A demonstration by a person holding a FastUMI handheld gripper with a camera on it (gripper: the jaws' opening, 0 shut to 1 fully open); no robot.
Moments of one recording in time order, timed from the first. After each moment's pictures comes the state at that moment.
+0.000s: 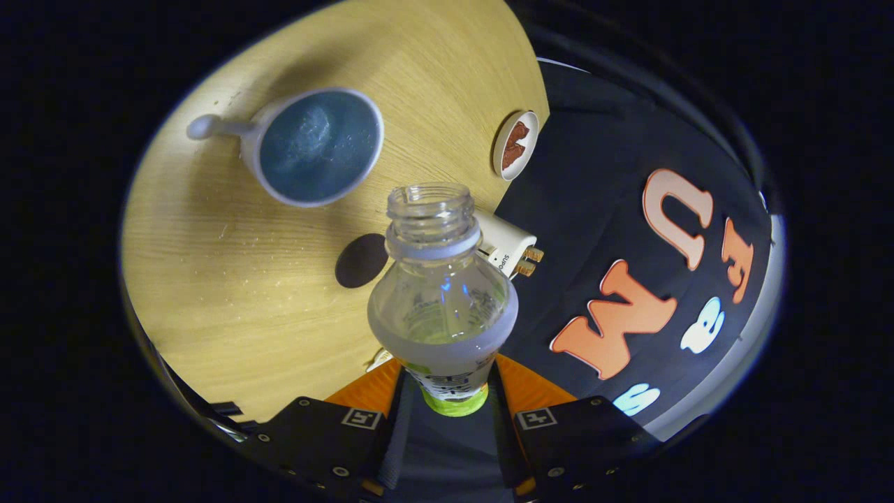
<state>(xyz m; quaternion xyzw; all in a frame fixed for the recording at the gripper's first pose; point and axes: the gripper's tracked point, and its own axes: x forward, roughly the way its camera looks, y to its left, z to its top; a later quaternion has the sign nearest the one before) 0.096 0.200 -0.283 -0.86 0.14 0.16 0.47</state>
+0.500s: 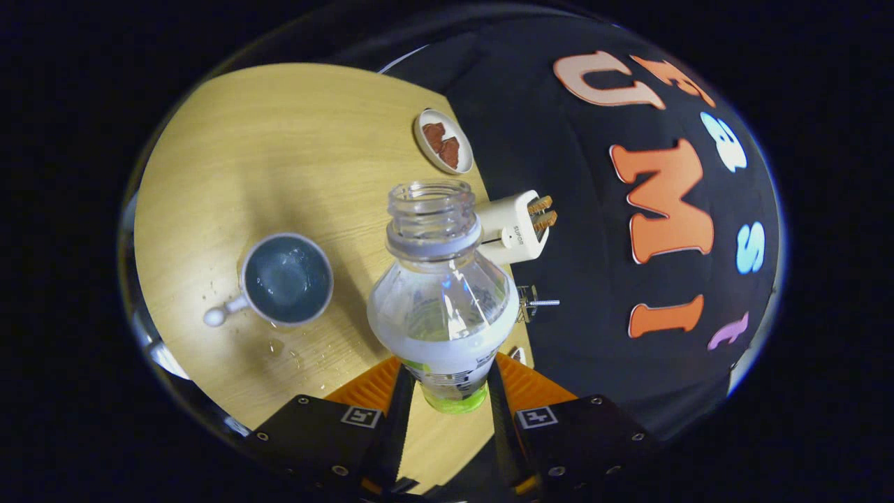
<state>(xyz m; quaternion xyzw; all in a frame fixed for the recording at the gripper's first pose) 0.081 0.197 -0.287 -0.59 0.27 0.18 0.74</state>
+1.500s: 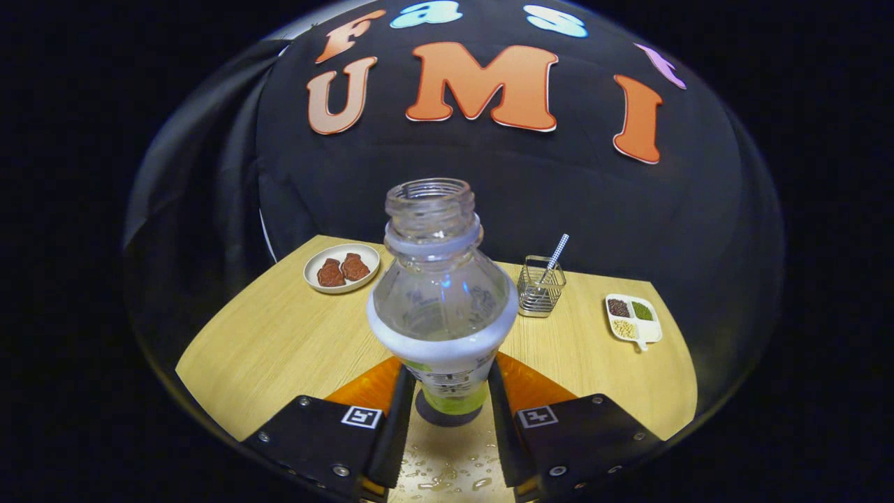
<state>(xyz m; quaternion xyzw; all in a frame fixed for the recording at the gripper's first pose) 0.194 0.162 -0.296 -0.10 0.29 0.17 0.94</state>
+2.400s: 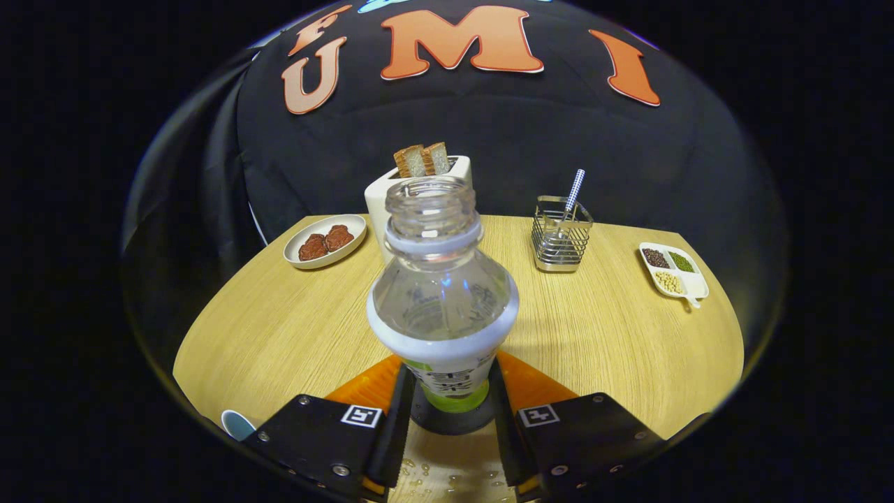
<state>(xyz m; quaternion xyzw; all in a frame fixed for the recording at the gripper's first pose) 0.210 0.157 -0.394 -0.06 0.34 0.17 0.92</state>
